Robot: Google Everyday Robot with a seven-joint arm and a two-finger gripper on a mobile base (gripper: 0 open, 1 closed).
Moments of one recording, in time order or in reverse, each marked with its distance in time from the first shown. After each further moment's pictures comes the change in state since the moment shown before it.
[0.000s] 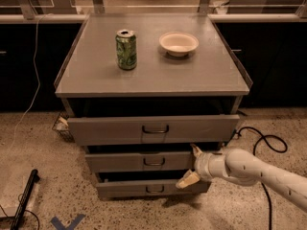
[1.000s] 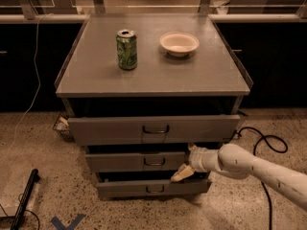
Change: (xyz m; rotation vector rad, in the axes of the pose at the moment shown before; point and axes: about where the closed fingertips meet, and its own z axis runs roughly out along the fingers) arm -0.013 -0.022 0.021 0.035 -0.019 -0.033
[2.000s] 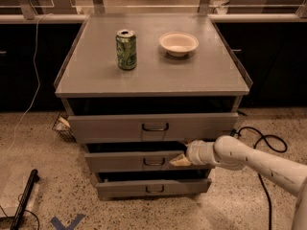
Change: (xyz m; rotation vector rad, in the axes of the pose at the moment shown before) arm -0.014 -0.023 0.014 0.003 0.037 -0.046
